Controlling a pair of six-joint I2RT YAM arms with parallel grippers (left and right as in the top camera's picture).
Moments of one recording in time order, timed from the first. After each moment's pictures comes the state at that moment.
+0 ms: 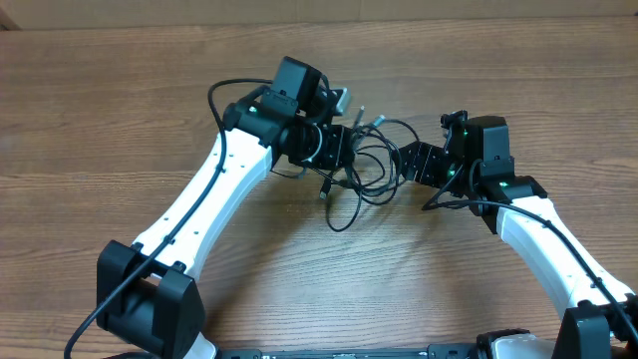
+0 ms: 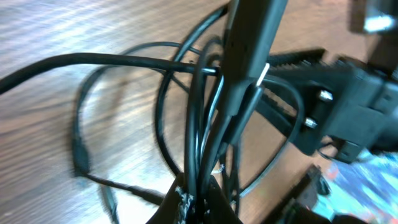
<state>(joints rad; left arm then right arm) -0.47 1.76 1.51 -0.85 0.54 -0.30 0.14 1.44 0.83 -0.24 -0.42 0.46</state>
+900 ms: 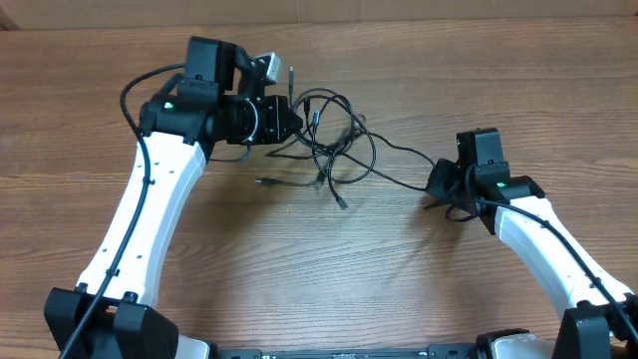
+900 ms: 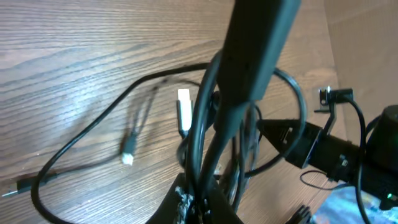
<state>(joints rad) -0.20 1.62 1.51 -0.87 0.59 -0.28 0.16 1.44 0.83 -0.45 -0.06 0.56</state>
